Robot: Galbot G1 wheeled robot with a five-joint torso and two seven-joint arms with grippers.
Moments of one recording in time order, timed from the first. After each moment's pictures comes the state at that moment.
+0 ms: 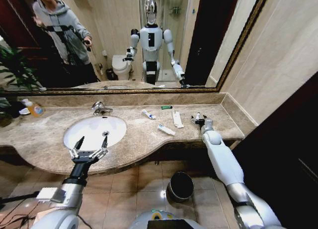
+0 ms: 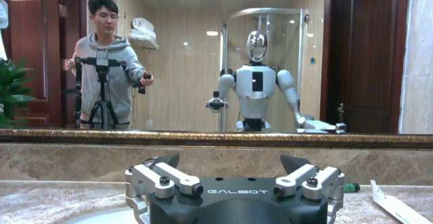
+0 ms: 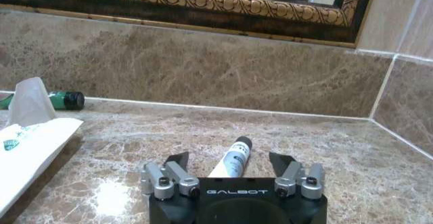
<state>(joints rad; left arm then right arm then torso) 1.84 -1.36 -0.82 -2.47 -0.37 0.04 0.05 -0.68 1.21 0.42 1.24 0.27 -0.24 0.04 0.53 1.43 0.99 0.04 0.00</state>
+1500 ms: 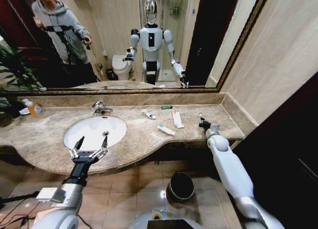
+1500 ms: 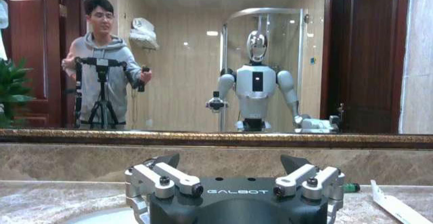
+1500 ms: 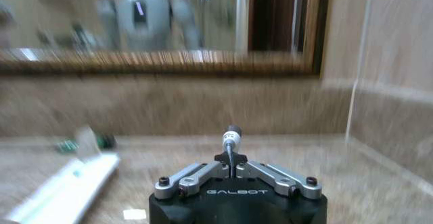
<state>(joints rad) 1.84 -1.36 -0.82 -2.47 -0.37 0.04 0.05 -1.00 1.16 0.55 1.60 0.40 -0.11 0.02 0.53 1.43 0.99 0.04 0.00</state>
